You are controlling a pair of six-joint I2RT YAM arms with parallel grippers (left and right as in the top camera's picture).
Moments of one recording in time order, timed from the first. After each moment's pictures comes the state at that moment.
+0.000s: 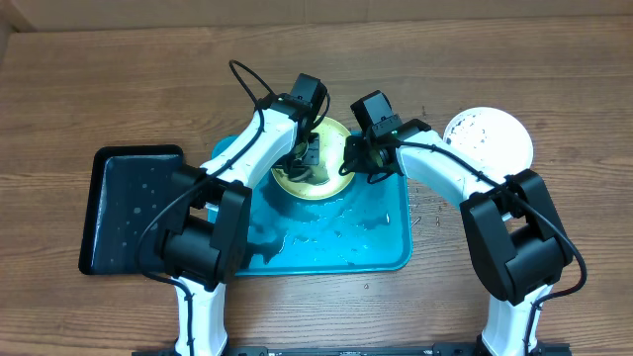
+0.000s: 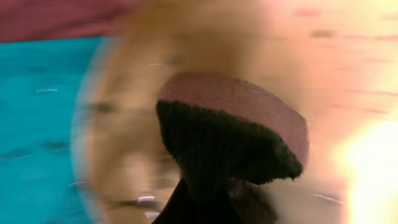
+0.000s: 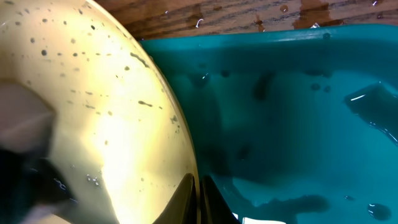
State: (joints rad) left arm -0.40 2.11 1.56 -0.89 -0.13 -0.39; right arm 0.48 2.02 1.35 -0.51 -0.10 0.54
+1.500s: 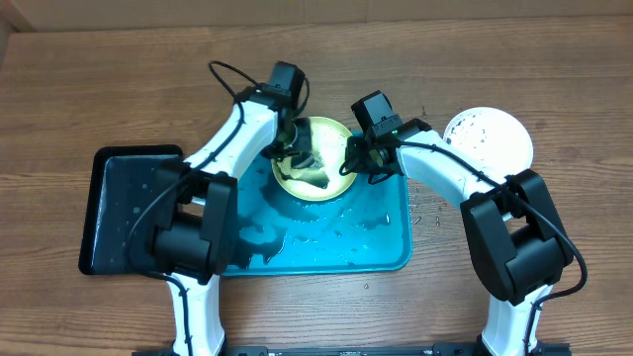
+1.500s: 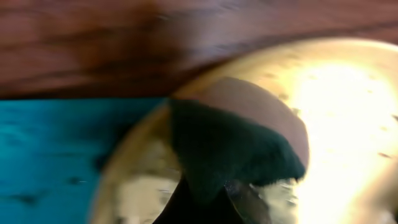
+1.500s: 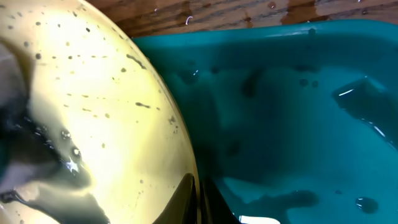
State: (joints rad) left arm -0.30 2.13 1.58 -0.80 0.06 -0.39; right arm 0.48 2.02 1.35 -0.52 -0.09 0.55
